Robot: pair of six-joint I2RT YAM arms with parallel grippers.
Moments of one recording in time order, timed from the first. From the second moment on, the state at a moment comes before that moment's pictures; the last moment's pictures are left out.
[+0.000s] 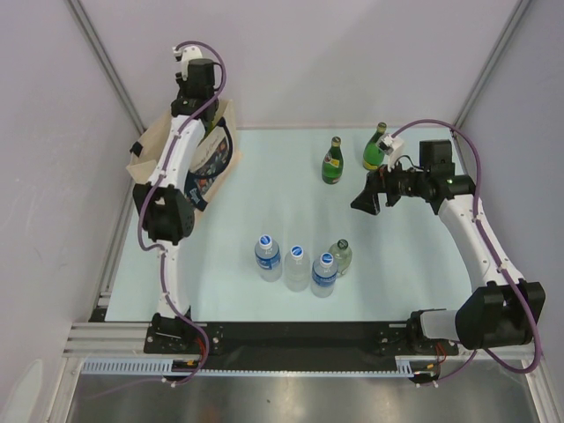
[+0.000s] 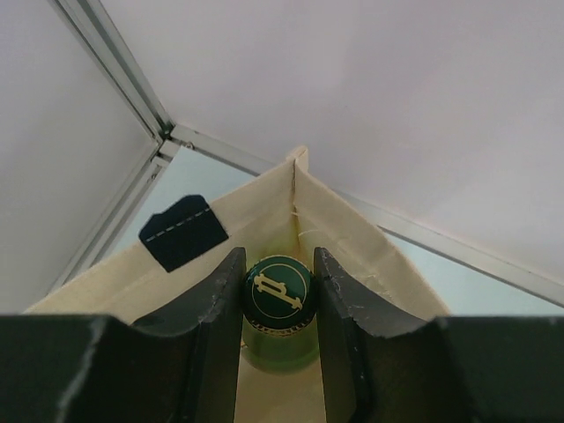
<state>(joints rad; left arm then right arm) -0.17 2.24 2.37 -0.50 -0.60 -0.19 0.09 1.31 1.20 -0.65 -0.82 -0.27</state>
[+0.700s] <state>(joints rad) -0.15 2.29 2.20 -0.51 -0.50 -0.26 0.07 1.31 1.20 -0.66 -0.81 -0.27</state>
